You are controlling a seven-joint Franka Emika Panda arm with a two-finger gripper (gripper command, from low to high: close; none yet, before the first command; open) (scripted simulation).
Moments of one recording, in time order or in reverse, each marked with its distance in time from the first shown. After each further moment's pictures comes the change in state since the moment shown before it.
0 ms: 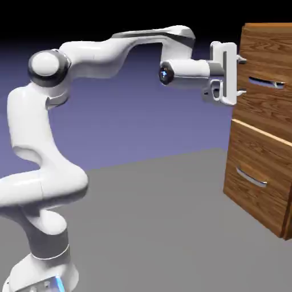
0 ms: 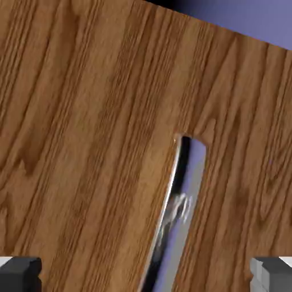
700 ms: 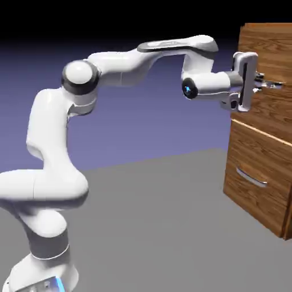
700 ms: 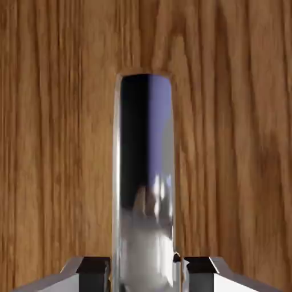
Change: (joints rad) arm -0.230 -0.041 0.188 0.154 0.221 -0.016 0.021
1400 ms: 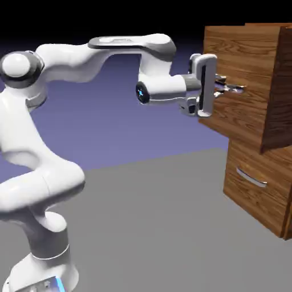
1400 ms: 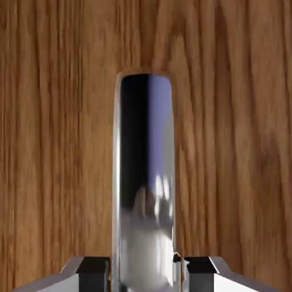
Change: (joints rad) arm 0.761 -0.086 -0.622 -0.581 -0.011 -0.077 -0.035
